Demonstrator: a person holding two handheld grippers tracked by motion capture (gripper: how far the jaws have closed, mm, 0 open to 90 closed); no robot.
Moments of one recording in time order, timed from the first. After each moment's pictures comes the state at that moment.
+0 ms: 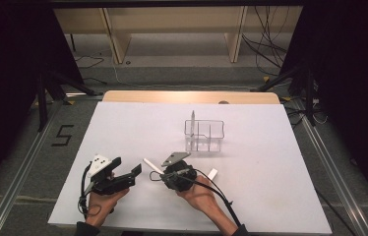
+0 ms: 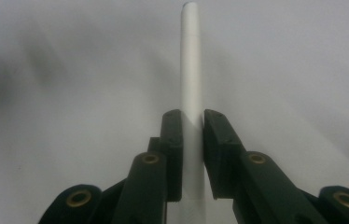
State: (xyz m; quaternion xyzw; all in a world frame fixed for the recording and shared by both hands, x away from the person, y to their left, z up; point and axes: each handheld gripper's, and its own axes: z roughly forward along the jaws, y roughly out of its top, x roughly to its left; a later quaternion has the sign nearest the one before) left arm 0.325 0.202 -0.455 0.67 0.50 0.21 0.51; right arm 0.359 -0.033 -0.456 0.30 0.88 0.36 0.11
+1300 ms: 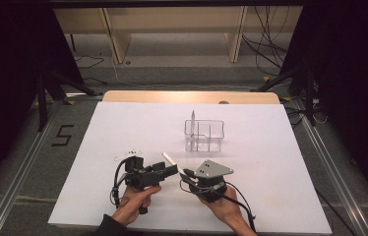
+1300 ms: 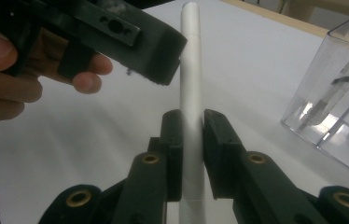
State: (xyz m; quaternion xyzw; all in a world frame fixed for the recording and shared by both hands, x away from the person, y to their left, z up) left arm 0.350 0.129 -0.453 0.63 0.51 -0.06 0.58; right arm 0.320 -0.106 -0.444 0.29 0.81 0.47 0.17
